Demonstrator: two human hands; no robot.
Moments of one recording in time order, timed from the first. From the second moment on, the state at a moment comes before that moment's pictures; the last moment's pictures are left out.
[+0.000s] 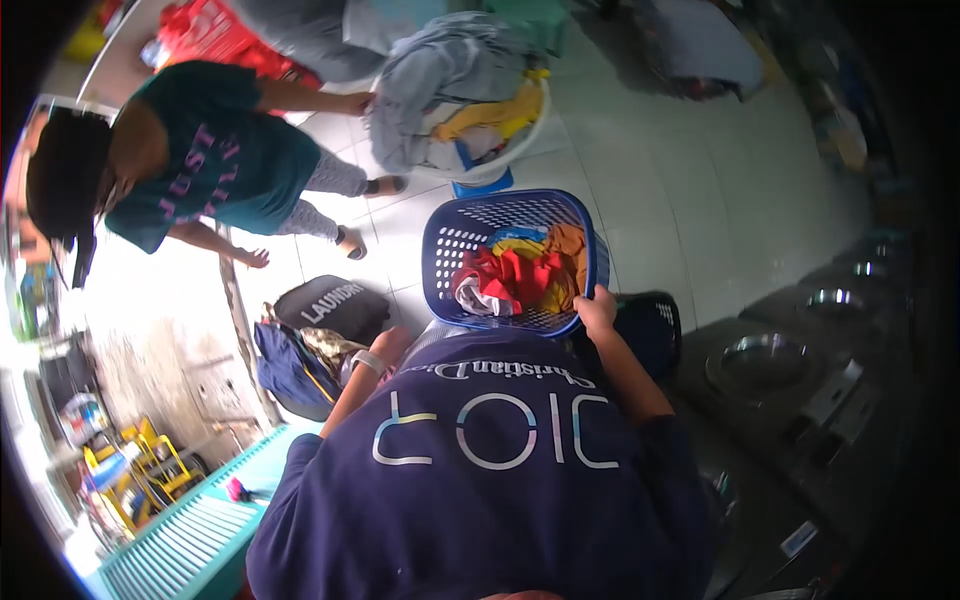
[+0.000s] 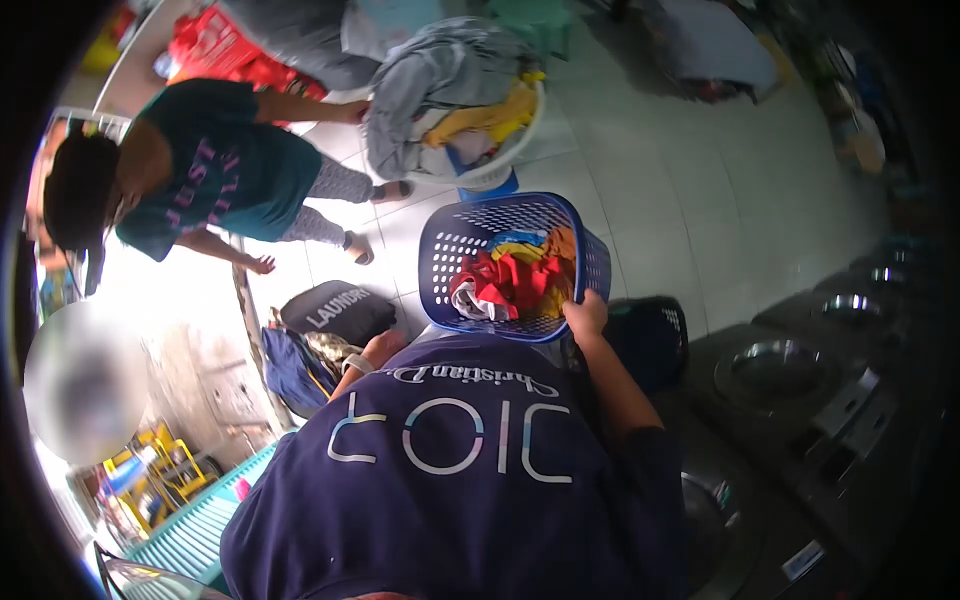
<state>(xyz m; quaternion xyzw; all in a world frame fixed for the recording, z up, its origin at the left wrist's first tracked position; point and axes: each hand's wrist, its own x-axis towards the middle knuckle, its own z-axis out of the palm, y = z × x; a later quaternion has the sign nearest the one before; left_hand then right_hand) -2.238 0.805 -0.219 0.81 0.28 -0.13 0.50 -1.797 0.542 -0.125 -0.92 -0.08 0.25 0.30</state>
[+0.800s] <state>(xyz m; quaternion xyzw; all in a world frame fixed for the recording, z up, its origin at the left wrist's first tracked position) -2.094 0.867 -0.056 0.87 0.24 -0.35 0.27 -1.850 0.485 -0.151 -0.90 0.01 0.17 0.40</state>
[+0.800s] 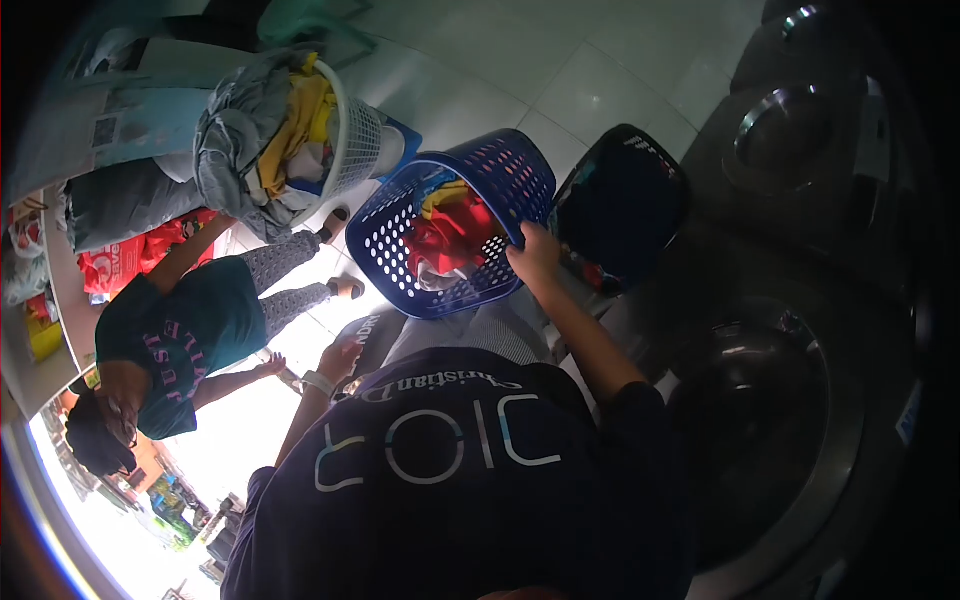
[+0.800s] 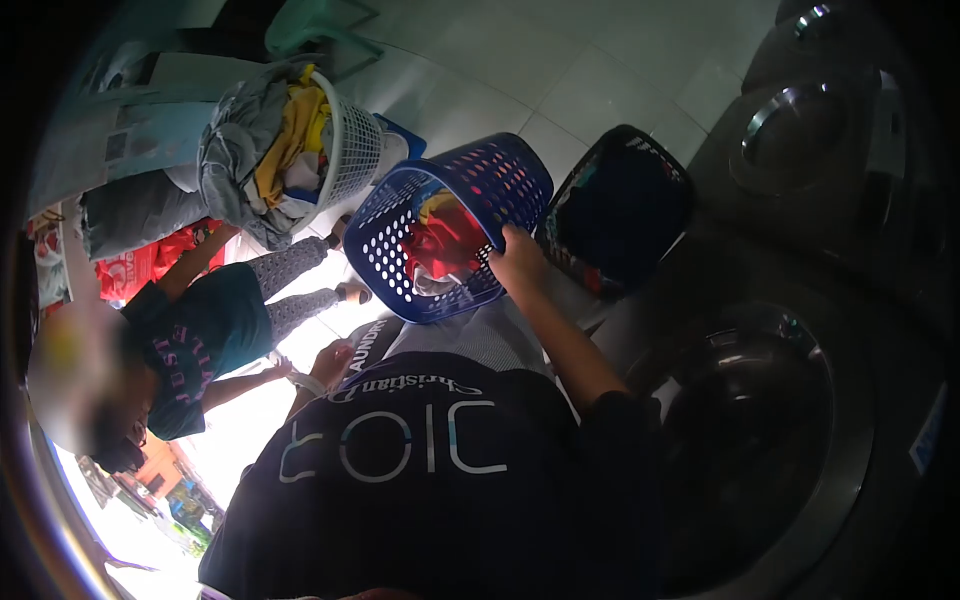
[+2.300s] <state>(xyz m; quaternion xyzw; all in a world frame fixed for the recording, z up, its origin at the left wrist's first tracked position) -1.917 0.721 -0.345 0.93 0.07 -0.27 0.22 -1.888 0.418 -0.024 -0.74 0.17 0.27 0.59</state>
